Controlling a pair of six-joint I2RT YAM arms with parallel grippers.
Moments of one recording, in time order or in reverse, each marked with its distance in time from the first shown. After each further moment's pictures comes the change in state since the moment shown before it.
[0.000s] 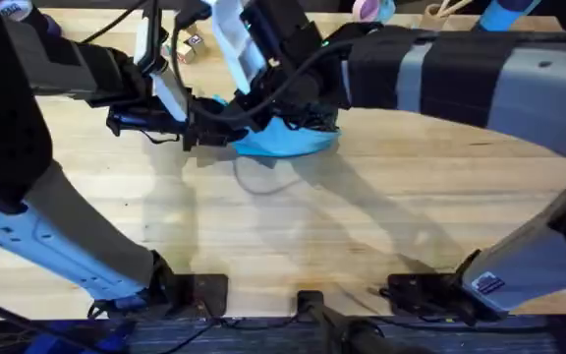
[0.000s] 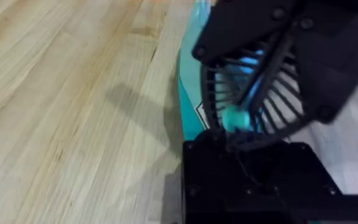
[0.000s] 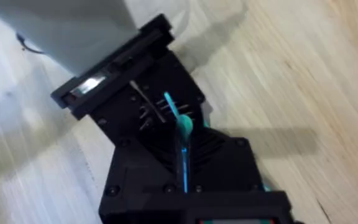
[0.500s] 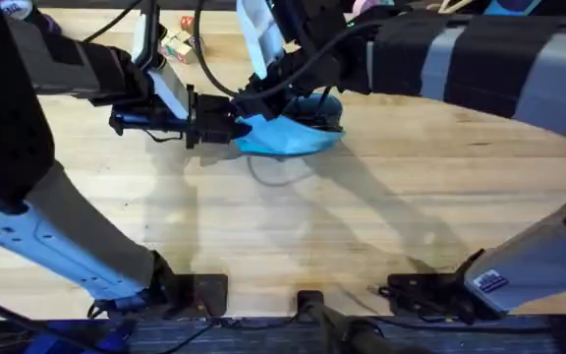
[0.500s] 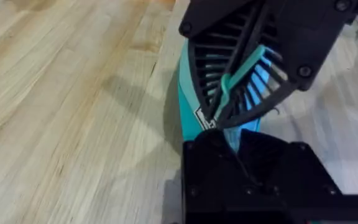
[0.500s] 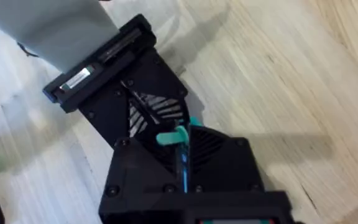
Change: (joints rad) left arm -0.012 0.000 0.003 0.008 0.045 -0.004; right arm -0.075 -0.036 -0.002 -0.031 -0.067 0.001
